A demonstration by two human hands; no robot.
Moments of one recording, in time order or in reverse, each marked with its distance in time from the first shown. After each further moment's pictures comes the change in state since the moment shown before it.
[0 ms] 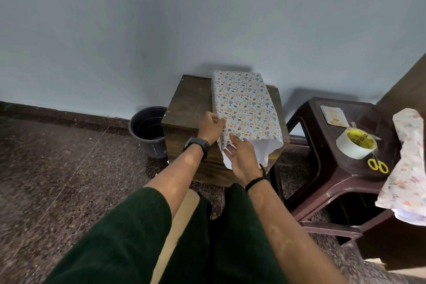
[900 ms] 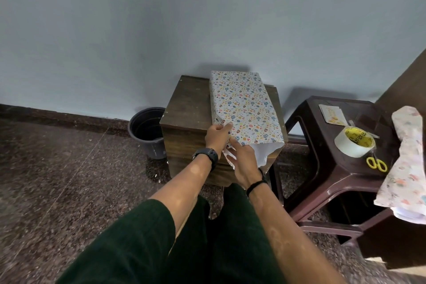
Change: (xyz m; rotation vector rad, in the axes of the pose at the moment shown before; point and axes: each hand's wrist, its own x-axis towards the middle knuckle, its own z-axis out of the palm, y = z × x) left_hand -0.017 -0.006 0.034 -0.346 0.008 -0.279; right_hand 0.005 0.008 -0.017 -0.116 0.023 -0.060
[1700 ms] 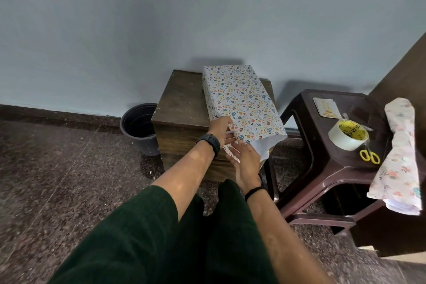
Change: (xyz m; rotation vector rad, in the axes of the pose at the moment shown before) left_hand -0.008 0.028 0.021 -0.172 -0.191 -0.285; right_hand -0.002 0.012 -0.019 0.175 0.226 -0.002
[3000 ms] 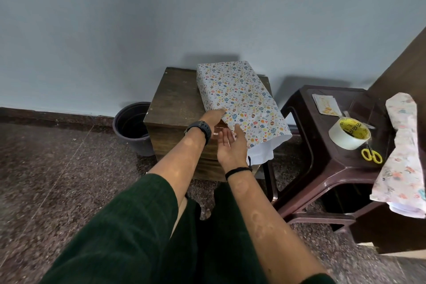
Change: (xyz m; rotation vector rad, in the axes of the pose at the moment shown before) left_hand 0.032 0.029 -0.002 0.280 0.000 -0.011; right_hand 0.019 -0.021 0.050 0.680 0.087 0.217
